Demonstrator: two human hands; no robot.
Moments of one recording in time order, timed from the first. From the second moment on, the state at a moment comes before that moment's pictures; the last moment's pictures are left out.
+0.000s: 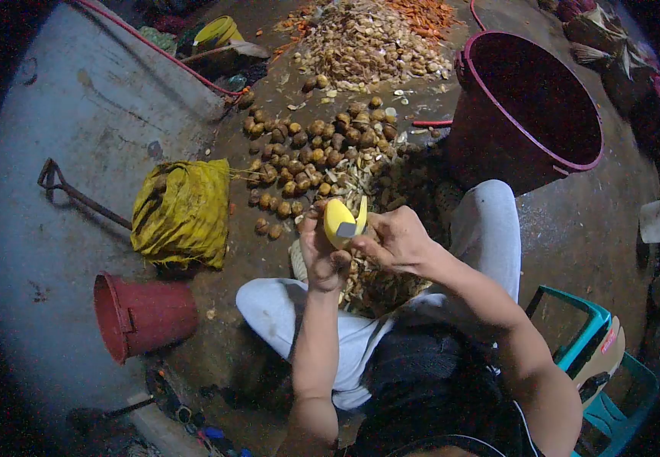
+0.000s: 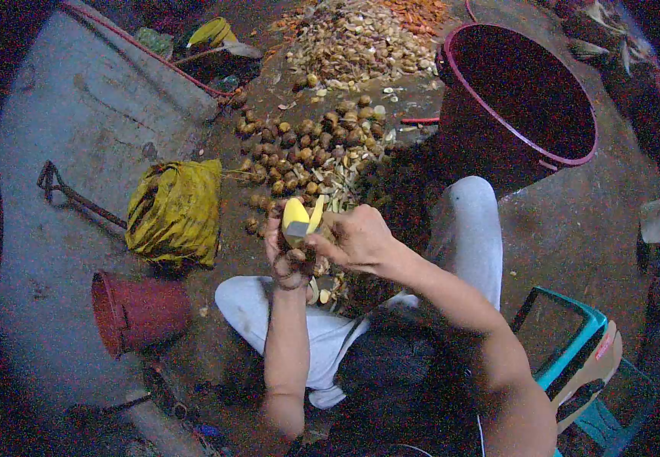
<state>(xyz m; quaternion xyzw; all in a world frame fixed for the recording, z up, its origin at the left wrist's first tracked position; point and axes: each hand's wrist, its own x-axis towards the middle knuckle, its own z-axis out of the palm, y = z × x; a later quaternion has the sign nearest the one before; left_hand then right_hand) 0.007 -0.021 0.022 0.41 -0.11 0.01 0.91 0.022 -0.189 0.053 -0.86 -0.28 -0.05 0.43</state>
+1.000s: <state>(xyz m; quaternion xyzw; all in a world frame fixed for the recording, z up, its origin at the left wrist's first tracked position) 0.003 -0.022 0.008 0.33 0.03 0.02 0.94 0.042 -0.201 0.028 -0.75 -0.18 0.05 0.63</state>
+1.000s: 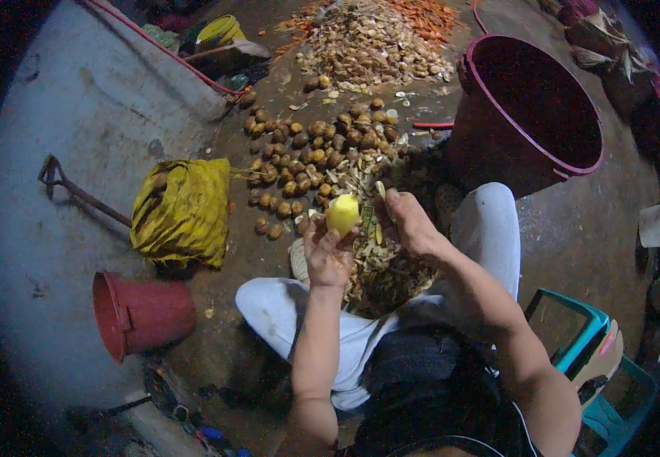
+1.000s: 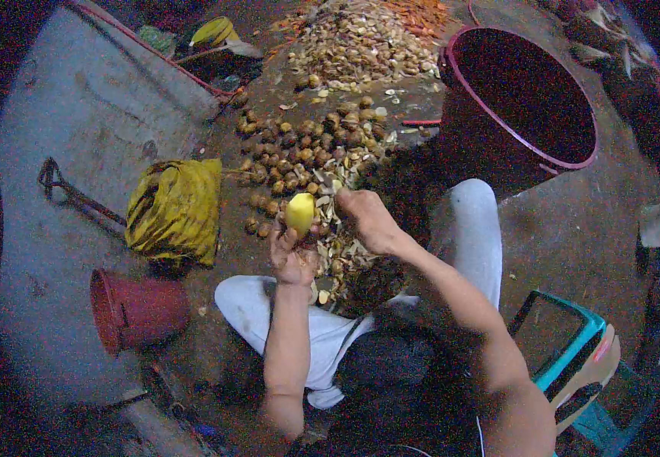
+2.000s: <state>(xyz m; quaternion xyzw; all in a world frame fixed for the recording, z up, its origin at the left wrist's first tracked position) 0.005 0.008 0.024 0.37 0.00 0.03 0.93 0.099 -0.199 -0.054 -0.89 -0.06 0.13 0.42</state>
